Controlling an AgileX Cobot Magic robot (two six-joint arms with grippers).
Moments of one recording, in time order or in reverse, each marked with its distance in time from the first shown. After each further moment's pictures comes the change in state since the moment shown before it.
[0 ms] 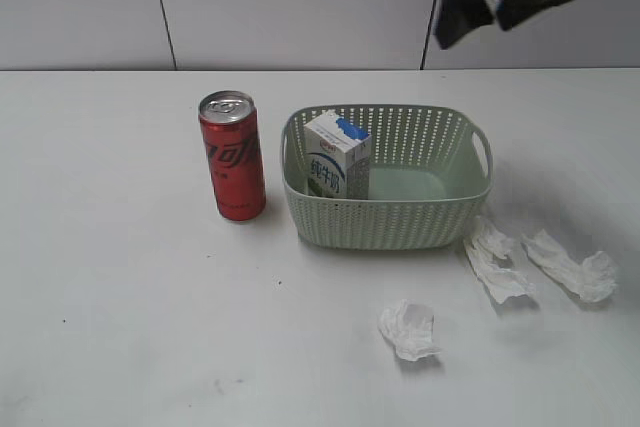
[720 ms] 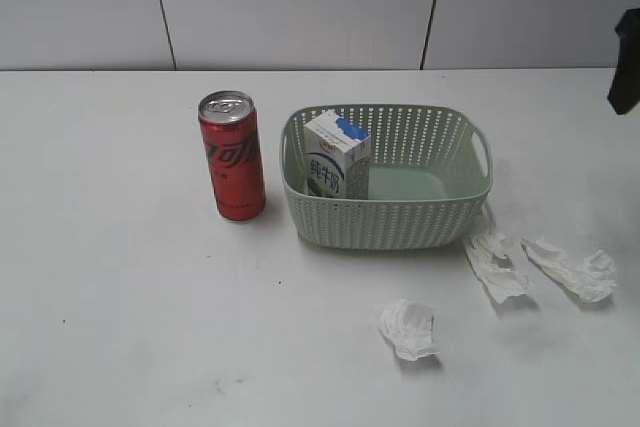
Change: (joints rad) left arm 0.000 0.000 0.000 0.000 0.000 0.000; right arm -0.301 -0.104 0.112 -0.026 0.342 -0.002
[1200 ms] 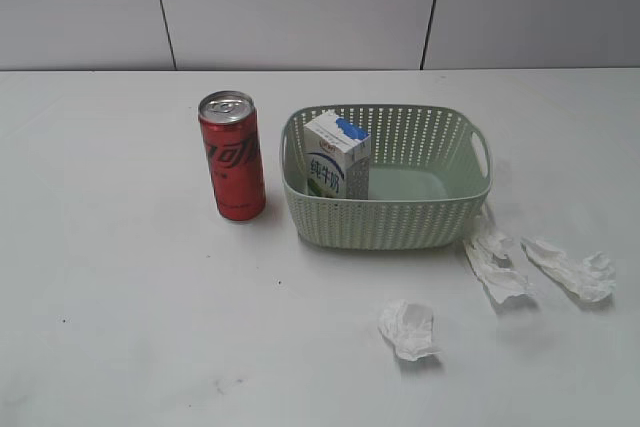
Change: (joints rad) left arm 0.000 0.000 0.000 0.000 0.000 0.000; right arm 0.000 -0.509 0.625 0.000 -0.225 0.007
